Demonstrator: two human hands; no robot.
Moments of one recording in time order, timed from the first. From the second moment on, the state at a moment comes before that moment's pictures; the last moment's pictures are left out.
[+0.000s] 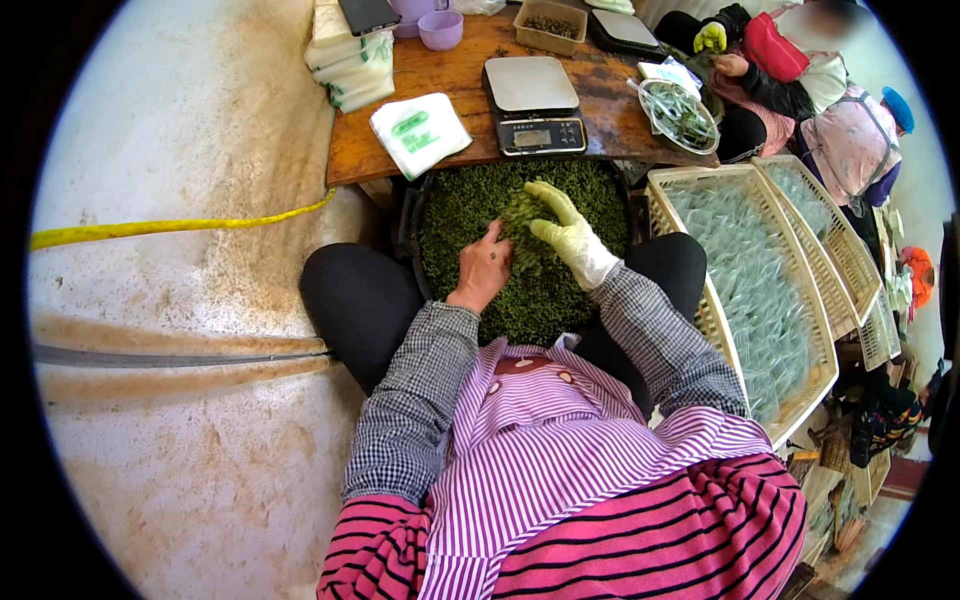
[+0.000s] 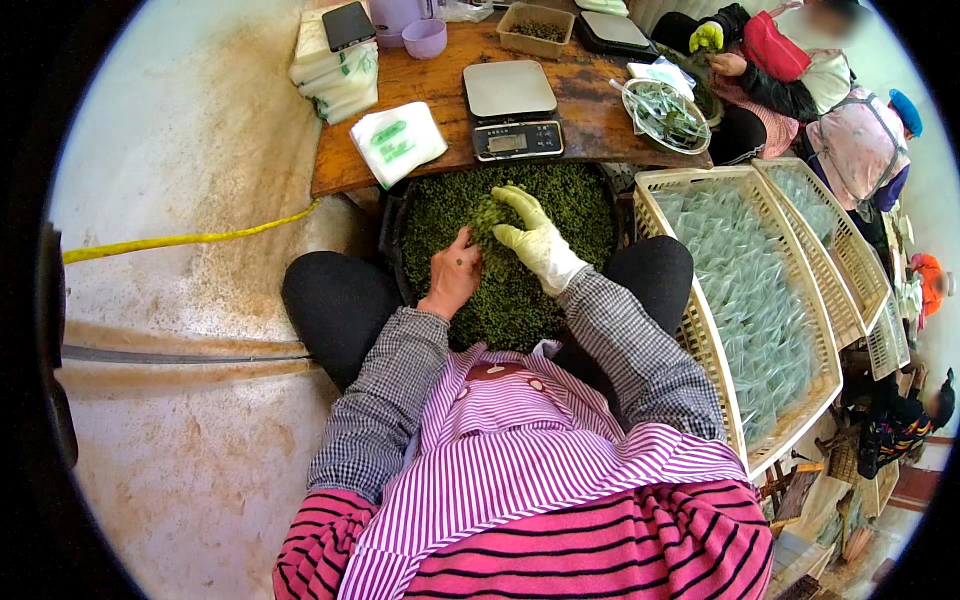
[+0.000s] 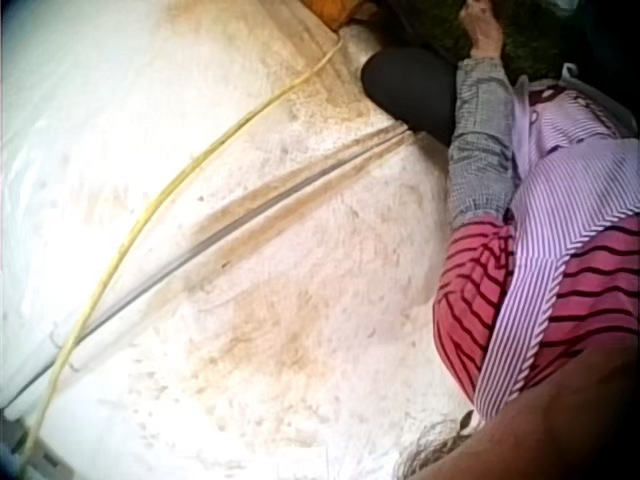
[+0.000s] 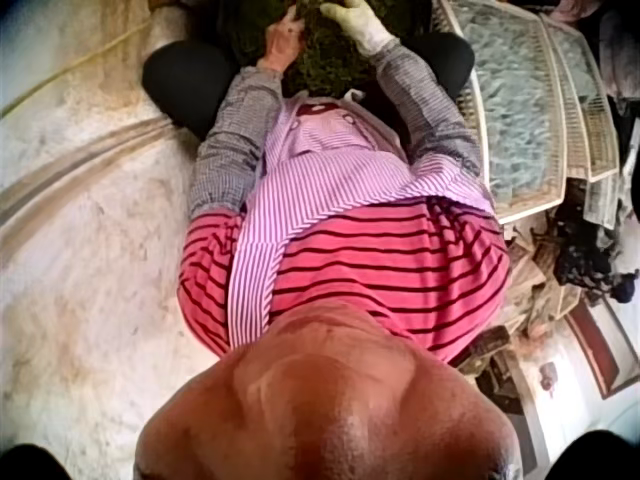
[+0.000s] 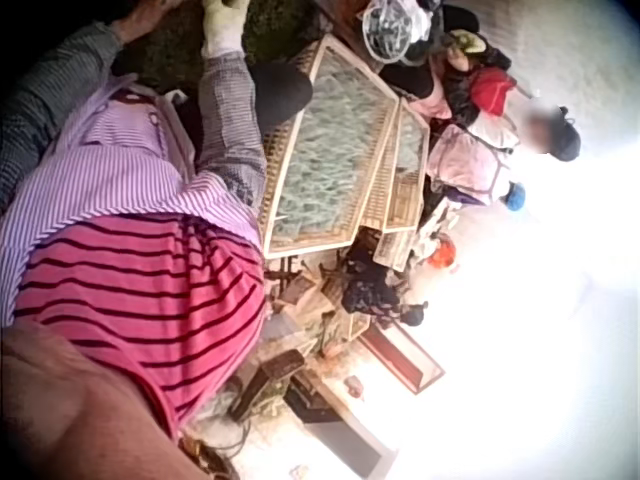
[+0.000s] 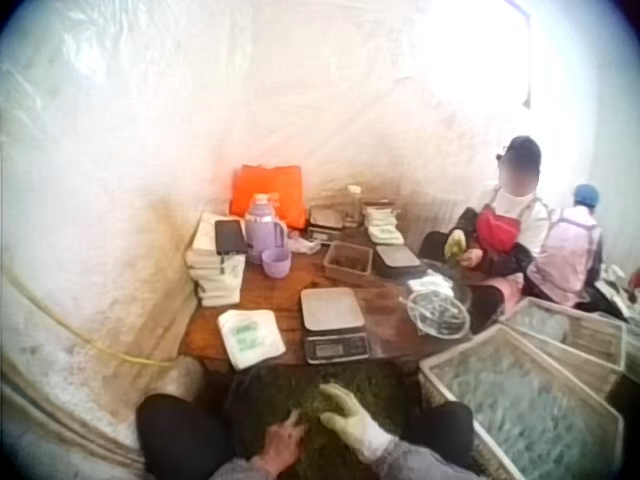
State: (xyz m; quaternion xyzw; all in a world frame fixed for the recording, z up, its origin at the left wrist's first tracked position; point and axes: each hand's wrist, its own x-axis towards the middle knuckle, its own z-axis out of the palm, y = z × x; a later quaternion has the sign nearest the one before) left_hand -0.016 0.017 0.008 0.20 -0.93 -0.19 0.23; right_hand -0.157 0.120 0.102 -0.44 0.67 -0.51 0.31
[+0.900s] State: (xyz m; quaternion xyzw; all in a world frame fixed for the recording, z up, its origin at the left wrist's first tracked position) left_hand -0.012 0.034 0.041 0.13 -0.90 -0.26 0.33; right_hand -0.178 0.097 0.066 -0.48 0.83 -0.22 0.20
